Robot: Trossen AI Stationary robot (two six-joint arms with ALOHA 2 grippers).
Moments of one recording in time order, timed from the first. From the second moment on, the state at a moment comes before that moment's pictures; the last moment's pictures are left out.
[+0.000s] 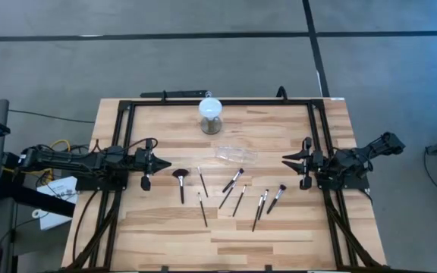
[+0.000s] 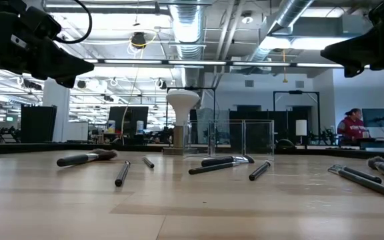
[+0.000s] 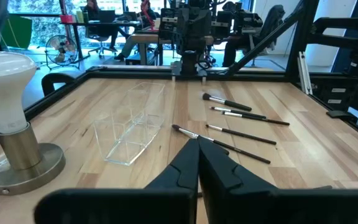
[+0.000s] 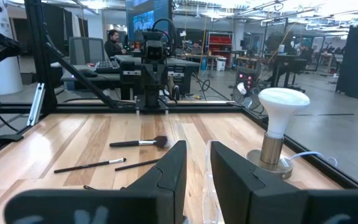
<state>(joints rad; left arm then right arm) -0.07 0.30 0.01 0.20 -0.07 0.02 0.40 0.00 0.03 -0.01 0.52 -0.10</state>
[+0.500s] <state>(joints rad) -0.07 0.30 0.01 0.23 -0.07 0.19 0.40 0.00 0.03 -0.01 0.52 -0.11</state>
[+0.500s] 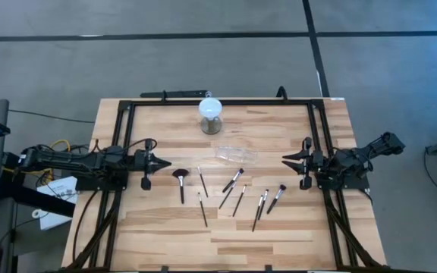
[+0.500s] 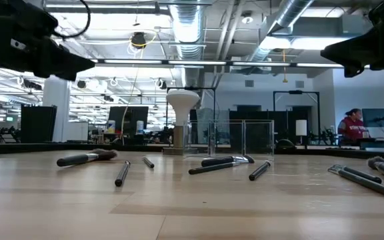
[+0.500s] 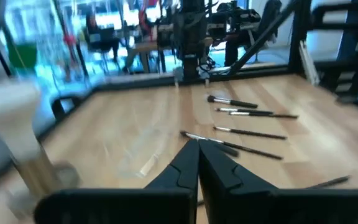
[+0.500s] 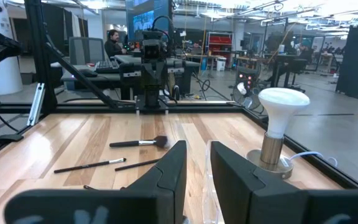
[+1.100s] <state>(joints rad) -0.07 0.30 0.01 0.30 -0.07 0.00 0.40 0.00 0.03 -0.01 0.52 -0.10</state>
